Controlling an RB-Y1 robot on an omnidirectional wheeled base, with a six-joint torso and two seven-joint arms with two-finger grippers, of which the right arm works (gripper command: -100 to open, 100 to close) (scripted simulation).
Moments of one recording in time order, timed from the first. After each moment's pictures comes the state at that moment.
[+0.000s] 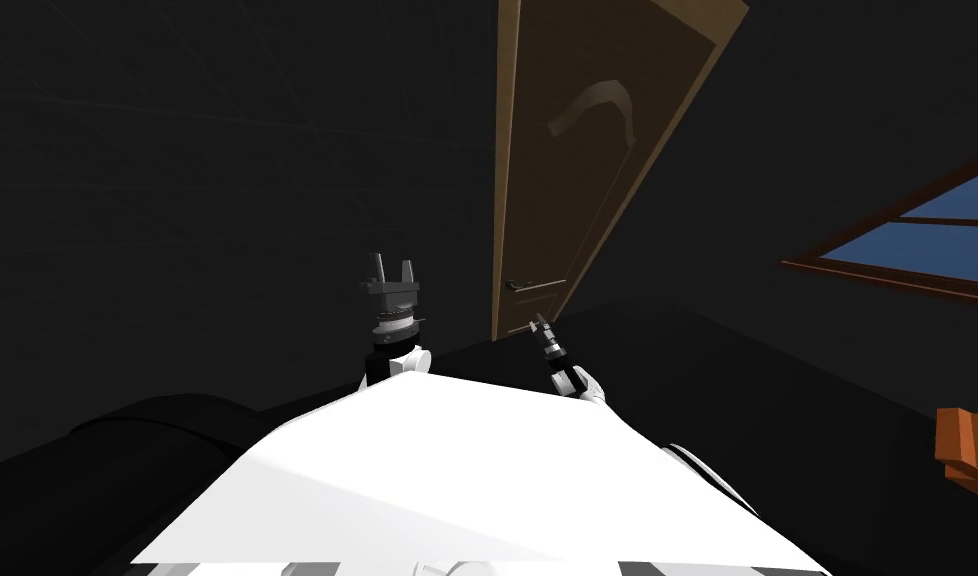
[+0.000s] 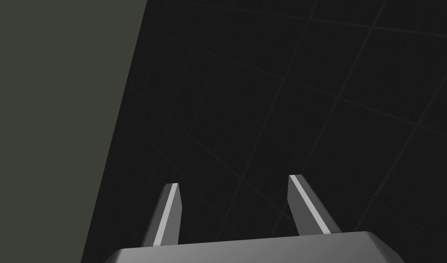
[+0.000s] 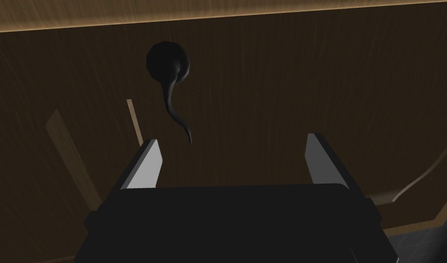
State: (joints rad) arm -0.08 -0.40 0.43 -0.96 -0.12 -0.88 -0.29
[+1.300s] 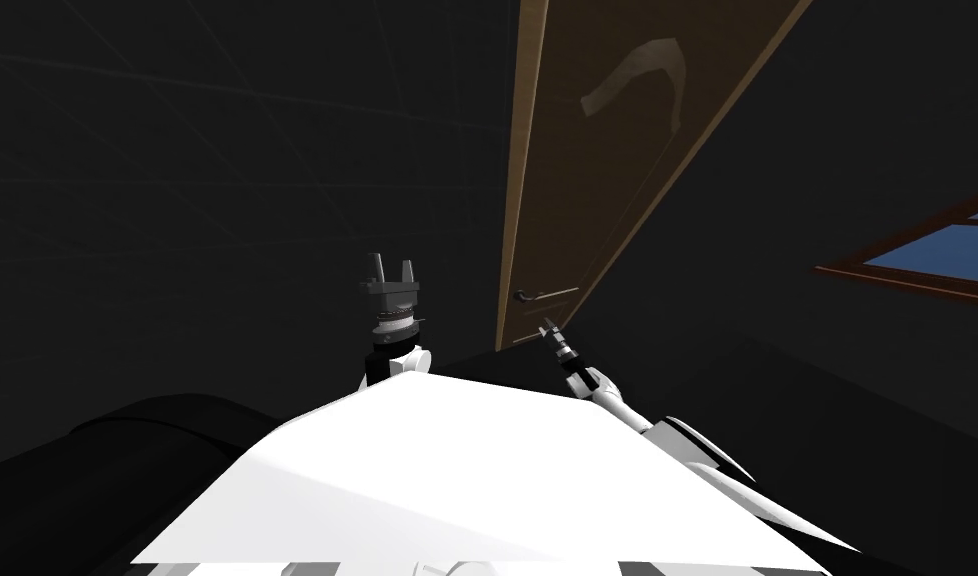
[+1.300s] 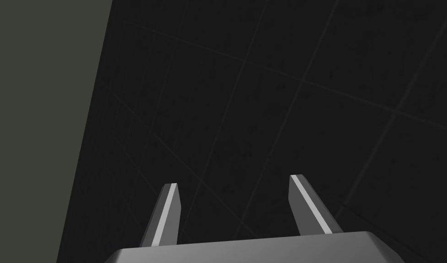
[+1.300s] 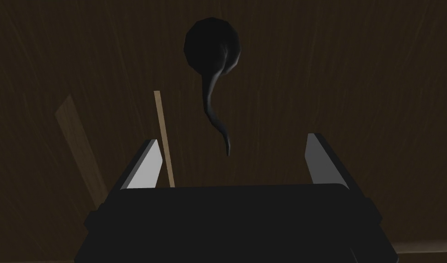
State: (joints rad) arm -0.21 -0.49 0.52 -0.65 -0.16 -0.99 -0.36
